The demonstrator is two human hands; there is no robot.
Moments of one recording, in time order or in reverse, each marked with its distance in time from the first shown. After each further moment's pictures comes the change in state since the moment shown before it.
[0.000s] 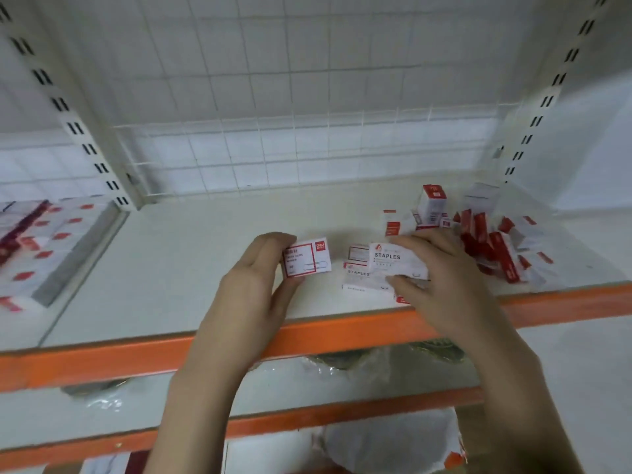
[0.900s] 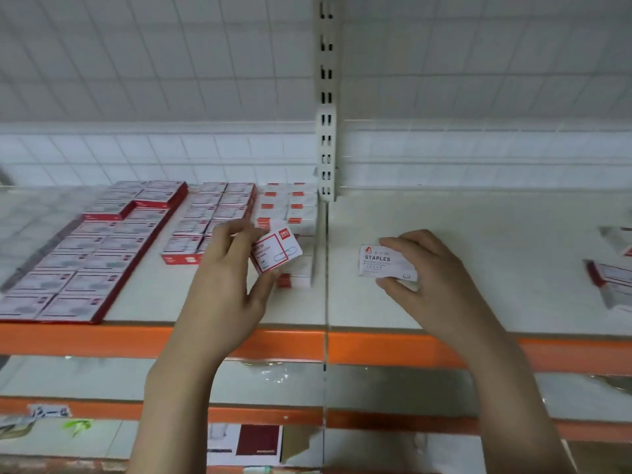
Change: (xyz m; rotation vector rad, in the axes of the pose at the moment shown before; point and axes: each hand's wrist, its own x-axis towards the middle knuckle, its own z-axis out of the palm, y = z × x) left_hand -0.099 -0.245 -0.231 0.138 0.121 -0.195; right_hand 0.053 -0.278 0.183 0.121 -0.137 -0.116
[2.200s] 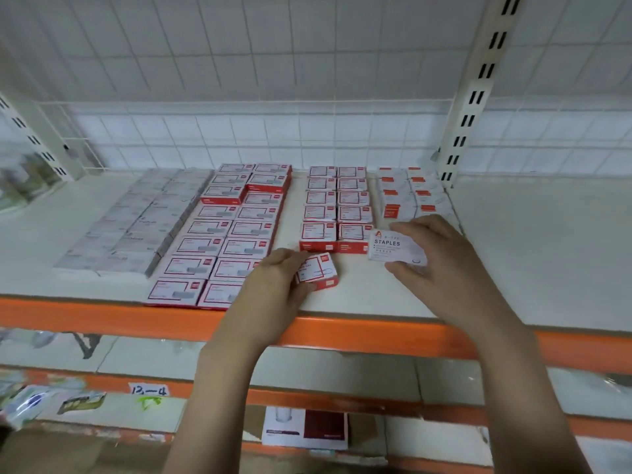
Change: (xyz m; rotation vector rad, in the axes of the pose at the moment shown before) left_hand -0.023 -0.158 -0.064 0.024 -0.257 -0.062; right_hand 0.052 -0.140 0.123 -0.038 -0.048 -0.017
